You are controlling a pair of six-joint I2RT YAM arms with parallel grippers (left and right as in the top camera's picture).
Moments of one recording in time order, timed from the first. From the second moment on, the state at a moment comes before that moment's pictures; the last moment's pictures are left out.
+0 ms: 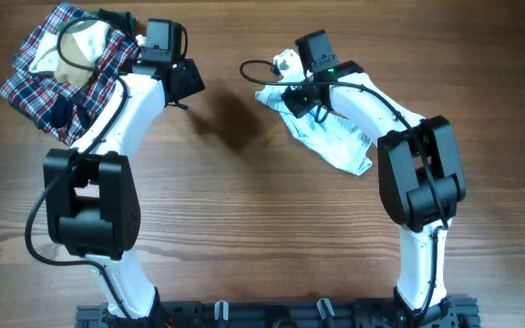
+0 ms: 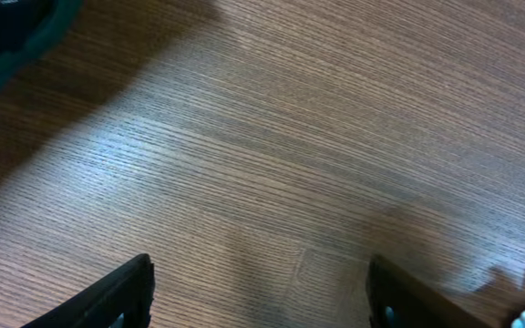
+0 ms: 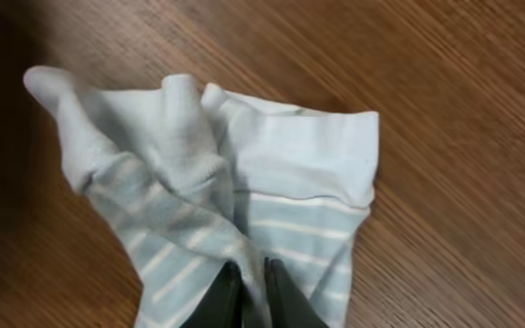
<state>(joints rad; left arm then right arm) -0.14 1.98 1.50 -0.59 -0.12 -0.50 0.37 2.21 1.62 -0.51 -0.12 -0.33</state>
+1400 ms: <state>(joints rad) -0.14 1.98 1.50 -0.59 -0.11 -0.46 0.36 2.19 1.62 -0.54 0.16 0.04</state>
